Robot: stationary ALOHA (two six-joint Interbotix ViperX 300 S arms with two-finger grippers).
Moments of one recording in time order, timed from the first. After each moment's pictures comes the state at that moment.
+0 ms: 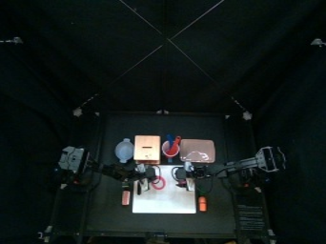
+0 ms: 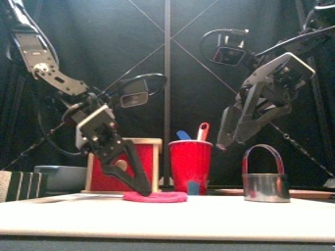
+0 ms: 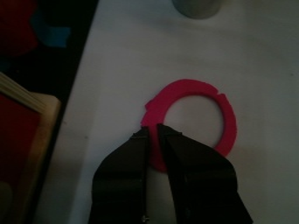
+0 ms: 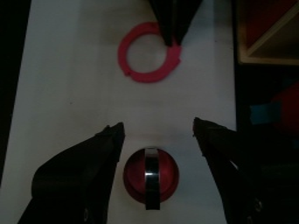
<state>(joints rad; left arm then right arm) -0.17 0.19 0.81 -0.66 -0.29 0.38 0.04 -0.16 0.85 0.06 0.09 -0.08</state>
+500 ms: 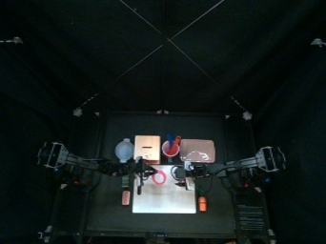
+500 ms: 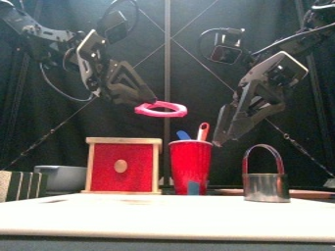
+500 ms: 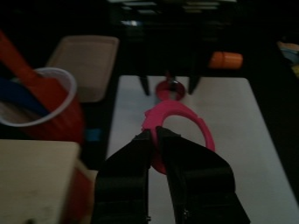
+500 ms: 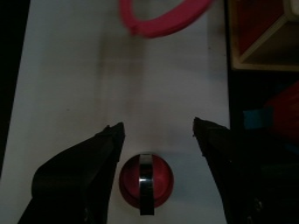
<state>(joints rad) -0.04 -0.18 0.89 -0.46 -0.34 0.41 0.03 -0.16 0.84 0.06 0.09 -0.08</state>
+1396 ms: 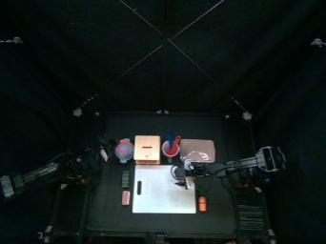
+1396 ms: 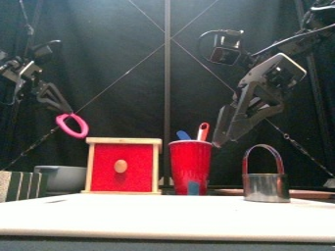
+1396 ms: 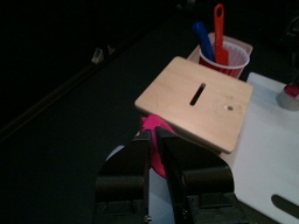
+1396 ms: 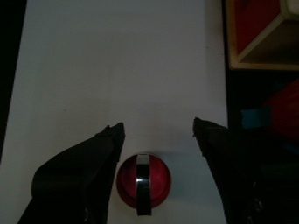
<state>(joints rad) 0.59 -0.97 1.29 -0.44 0.08 0.42 0.02 -0.16 0.84 0.06 0.09 -0.08</state>
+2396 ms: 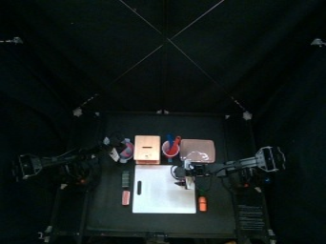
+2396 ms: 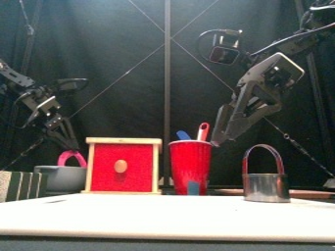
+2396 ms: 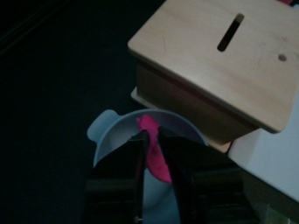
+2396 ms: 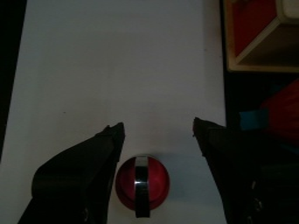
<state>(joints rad) 0.50 -0.55 1.25 -0.49 -0.08 0.42 0.02 -0.16 0.83 0.06 0.09 -0.09</state>
